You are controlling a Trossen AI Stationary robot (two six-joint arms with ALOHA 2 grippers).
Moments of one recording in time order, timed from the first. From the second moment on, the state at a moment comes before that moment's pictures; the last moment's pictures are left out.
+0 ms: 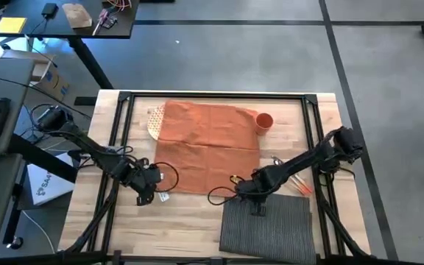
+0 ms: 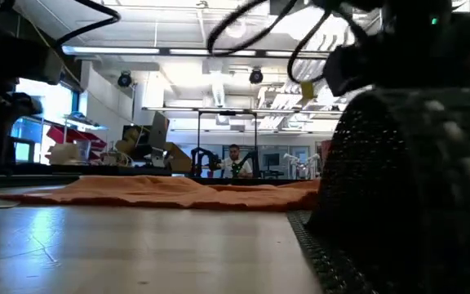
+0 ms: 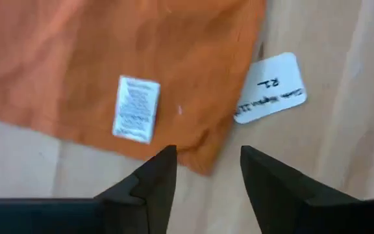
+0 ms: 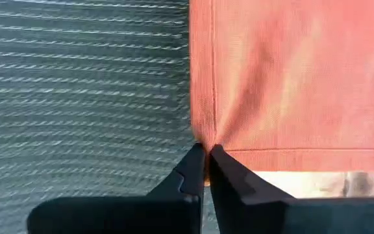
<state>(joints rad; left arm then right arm) -0.57 1.22 0.61 -0.75 -0.18 -0.72 0.38 1.79 1.16 -0.84 -0.12 0.48</state>
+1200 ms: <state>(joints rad) -0.78 1.37 1.14 -0.97 0.07 -0.92 0.43 1.60 1.16 -0.66 -0.60 0.64</state>
